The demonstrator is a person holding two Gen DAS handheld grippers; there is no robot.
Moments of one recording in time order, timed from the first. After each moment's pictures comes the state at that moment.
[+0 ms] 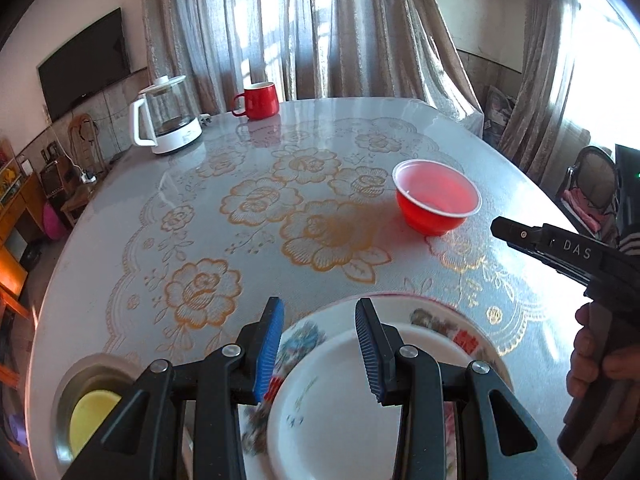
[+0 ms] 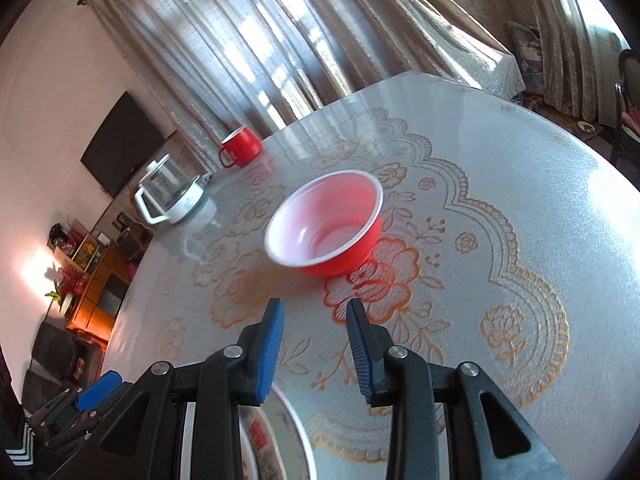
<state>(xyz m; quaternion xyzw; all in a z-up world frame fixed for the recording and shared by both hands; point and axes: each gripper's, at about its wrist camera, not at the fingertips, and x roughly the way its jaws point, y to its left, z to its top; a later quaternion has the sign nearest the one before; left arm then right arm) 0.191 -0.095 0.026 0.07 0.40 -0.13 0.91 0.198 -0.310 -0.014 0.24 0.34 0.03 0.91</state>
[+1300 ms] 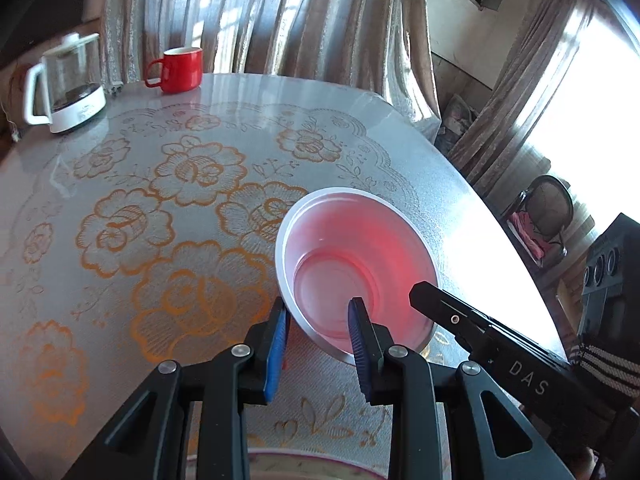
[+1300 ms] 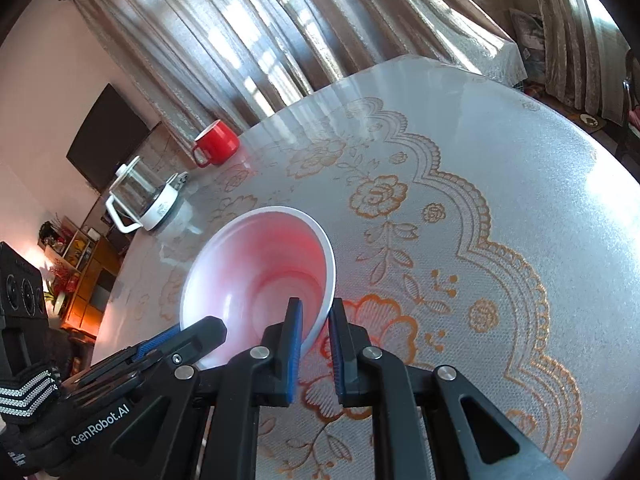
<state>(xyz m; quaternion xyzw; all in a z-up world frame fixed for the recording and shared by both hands) 0.290 -0.168 0.008 -0.03 0.45 -0.23 0.86 0.269 -0.326 -0.026 0.23 0.38 0.04 0.90</state>
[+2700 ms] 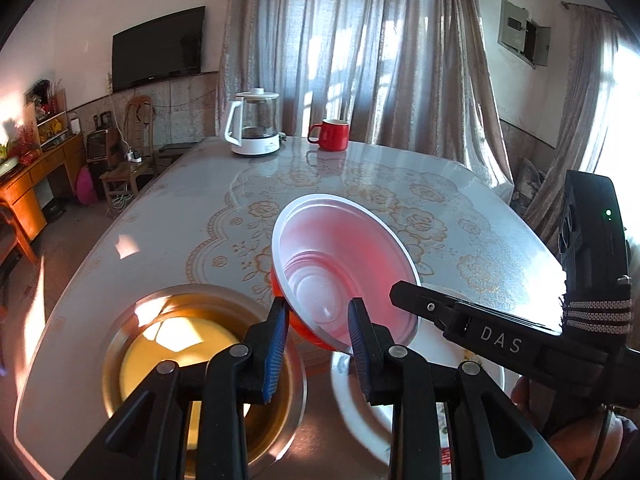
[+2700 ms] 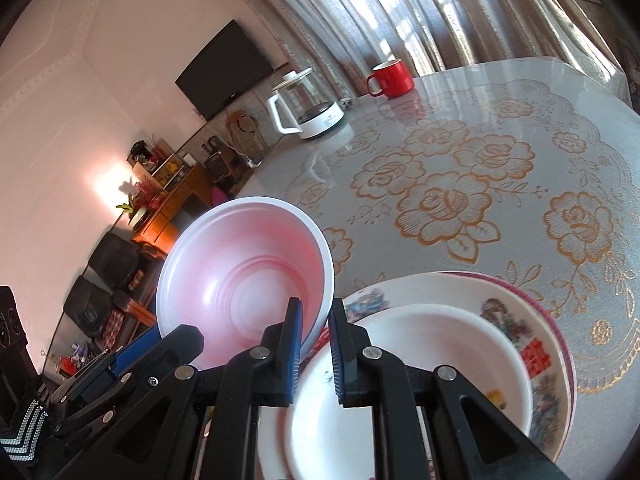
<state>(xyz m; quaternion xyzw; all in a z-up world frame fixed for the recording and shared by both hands) 0.107 0.013 0.043 -0.04 0.33 -0.06 0.94 0.168 -0.138 -0.006 0.17 0.38 0.24 0.88</state>
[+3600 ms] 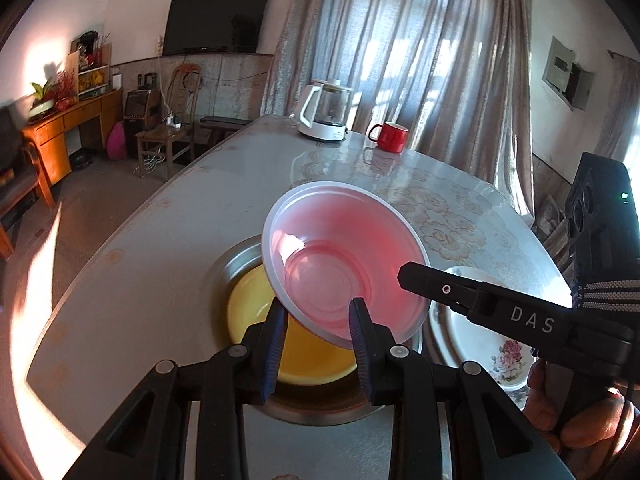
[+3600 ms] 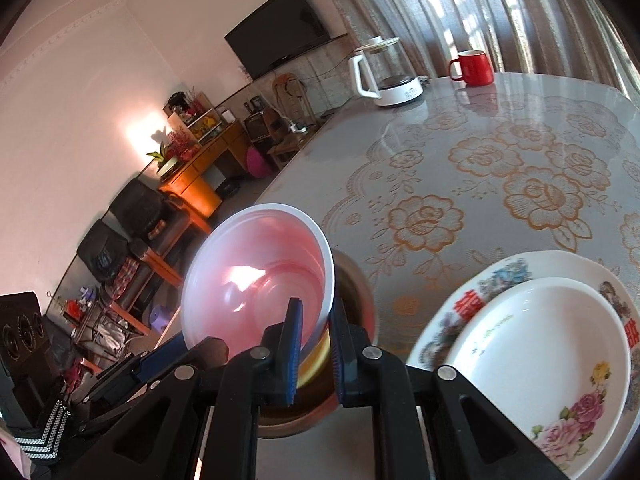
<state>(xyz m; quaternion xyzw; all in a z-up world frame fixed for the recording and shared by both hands) 0.054 0.110 0.016 -0.11 0.34 -0.01 0.93 0.146 -0.038 -0.003 0.10 0.40 0.31 0.85</state>
